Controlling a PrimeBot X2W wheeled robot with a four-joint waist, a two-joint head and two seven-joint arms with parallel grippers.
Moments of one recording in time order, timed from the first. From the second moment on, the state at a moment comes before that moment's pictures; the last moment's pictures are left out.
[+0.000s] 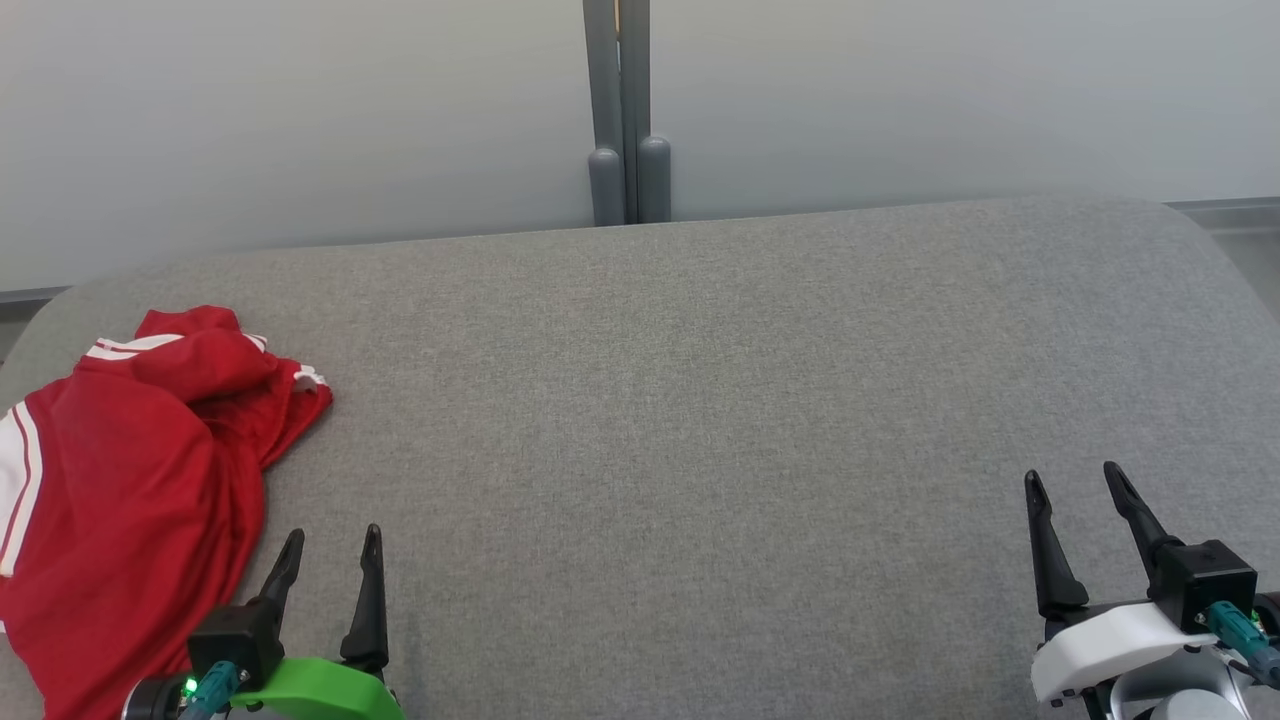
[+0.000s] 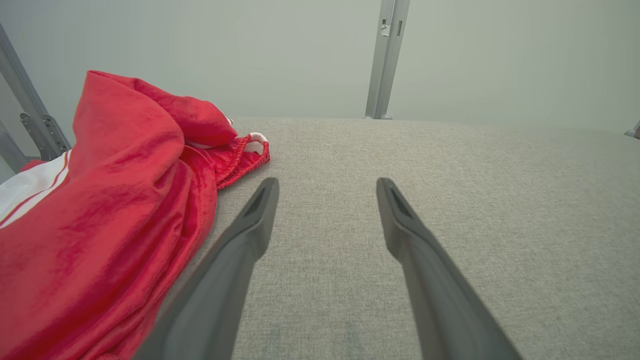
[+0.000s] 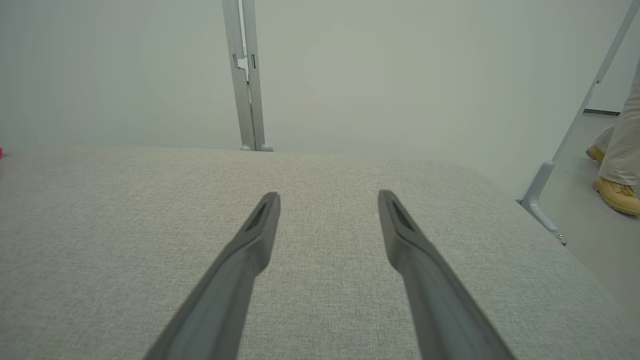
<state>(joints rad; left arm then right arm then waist) -0.04 0.08 -0.02 0.38 -0.18 -0.13 -0.26 0.01 -0.11 -0.08 0.20 0.05 0.13 -0.26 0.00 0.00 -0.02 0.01</state>
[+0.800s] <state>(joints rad) -0.05 0.09 -0.02 0.38 -0.19 -0.13 -0.26 0.01 -0.10 -0.08 0.21 0.05 0.13 -0.26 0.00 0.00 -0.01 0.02</state>
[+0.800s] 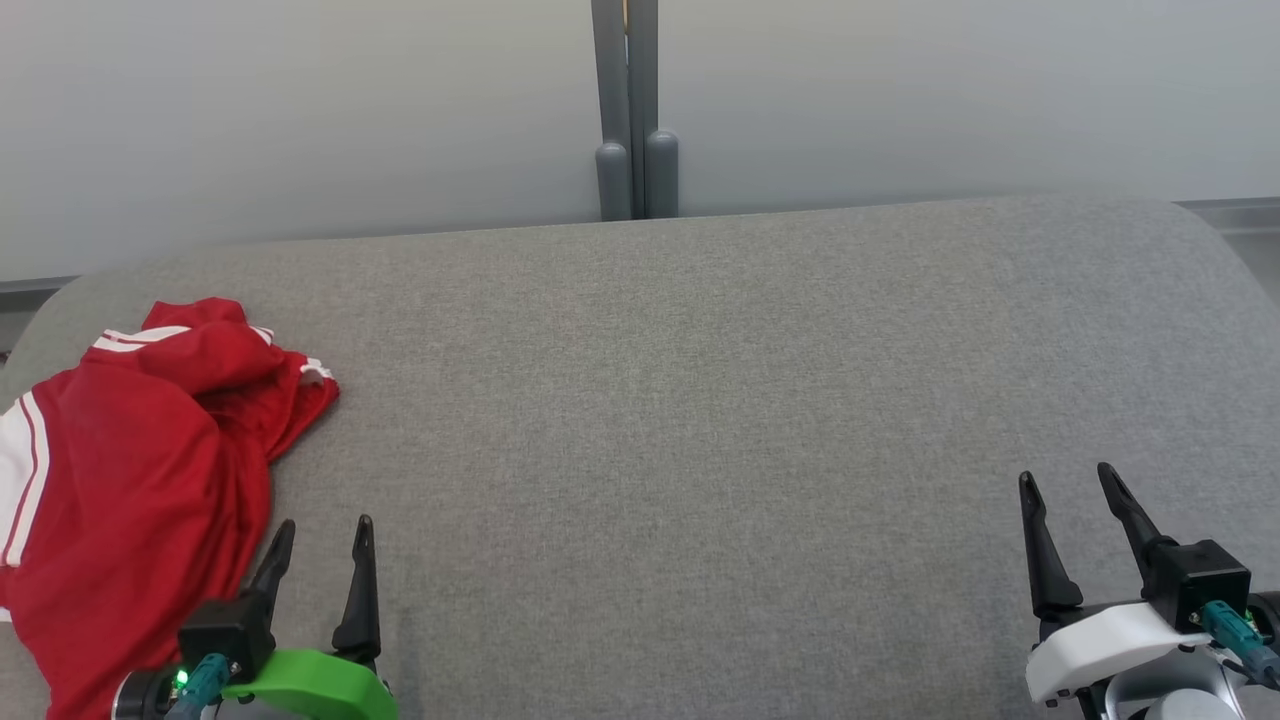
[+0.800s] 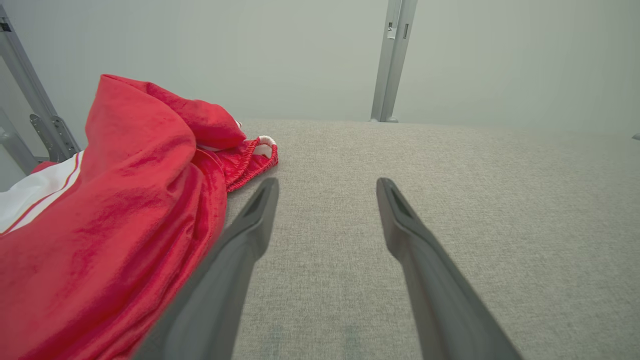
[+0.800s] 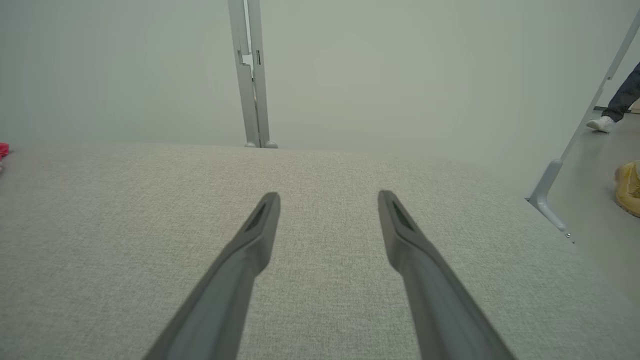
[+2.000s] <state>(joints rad) -0.03 0.08 0.11 0.34 -0.17 -0.13 -0.26 -0.08 -0.09 0.07 0.25 0.07 0.13 -0.26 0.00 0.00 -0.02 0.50</state>
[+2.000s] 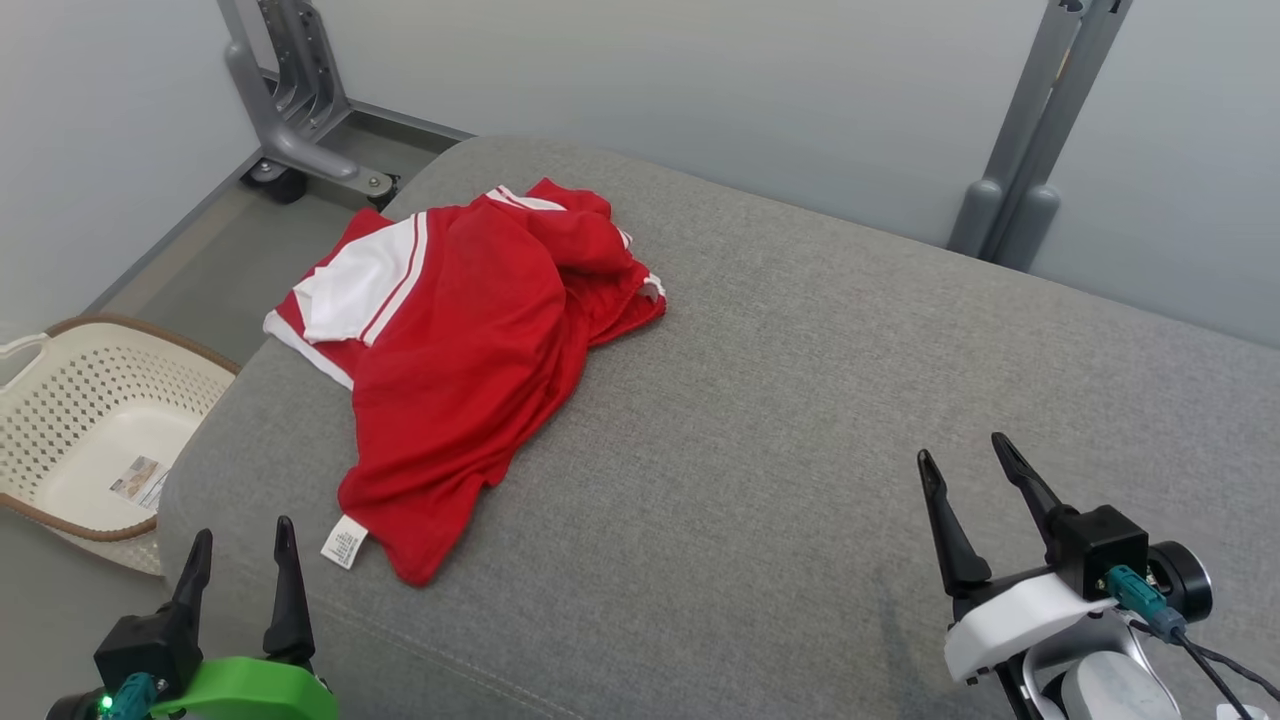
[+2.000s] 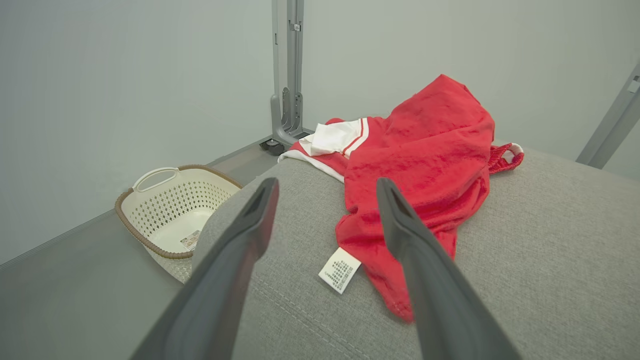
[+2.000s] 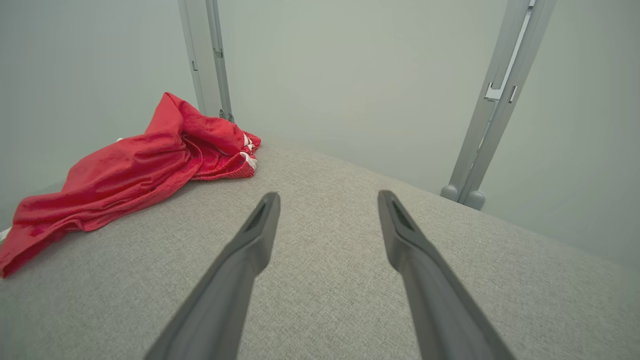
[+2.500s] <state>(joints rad) -0.03 0.07 0.09 0.36 -0.15 -0.13 -0.26 -0.05 -0.09 0.05 0.24 0.07 0.13 -0.26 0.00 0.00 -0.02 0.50</state>
